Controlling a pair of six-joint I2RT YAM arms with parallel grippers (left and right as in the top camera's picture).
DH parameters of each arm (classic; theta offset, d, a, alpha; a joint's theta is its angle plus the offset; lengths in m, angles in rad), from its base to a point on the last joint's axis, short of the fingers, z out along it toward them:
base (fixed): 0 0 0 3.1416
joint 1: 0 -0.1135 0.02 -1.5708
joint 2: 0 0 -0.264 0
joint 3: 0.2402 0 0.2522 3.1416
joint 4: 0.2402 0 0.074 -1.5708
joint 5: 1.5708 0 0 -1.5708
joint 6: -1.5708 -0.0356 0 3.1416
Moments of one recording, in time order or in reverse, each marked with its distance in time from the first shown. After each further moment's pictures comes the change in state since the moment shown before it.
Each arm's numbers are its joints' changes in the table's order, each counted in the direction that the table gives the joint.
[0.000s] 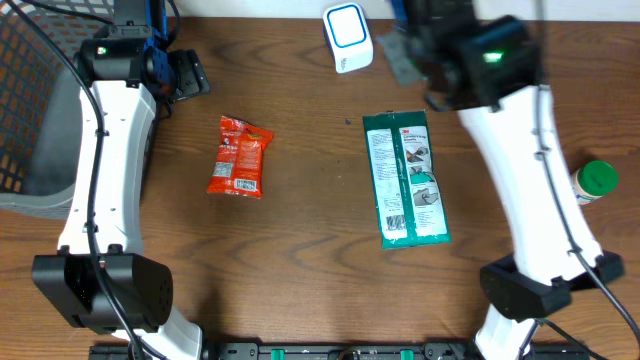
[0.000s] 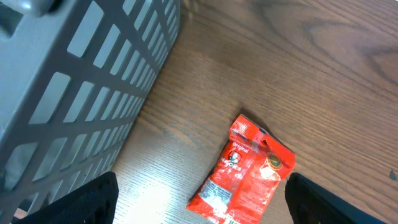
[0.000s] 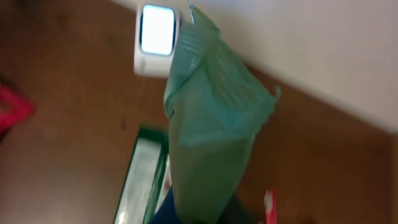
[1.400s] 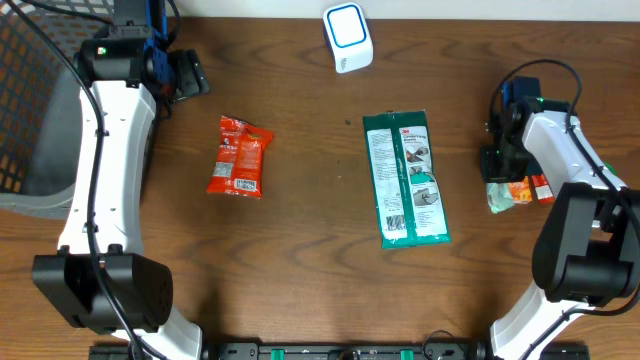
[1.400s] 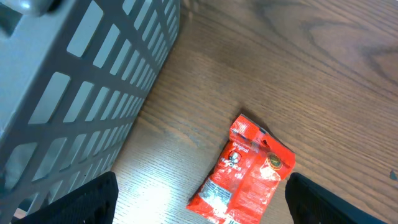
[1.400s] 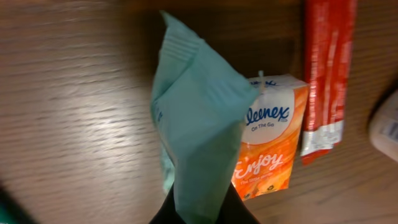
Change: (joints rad) left arm 0.000 0.000 0.000 0.000 0.000 0.000; right arm 0.536 -0.010 -1.075 -0.434 -0.070 0.015
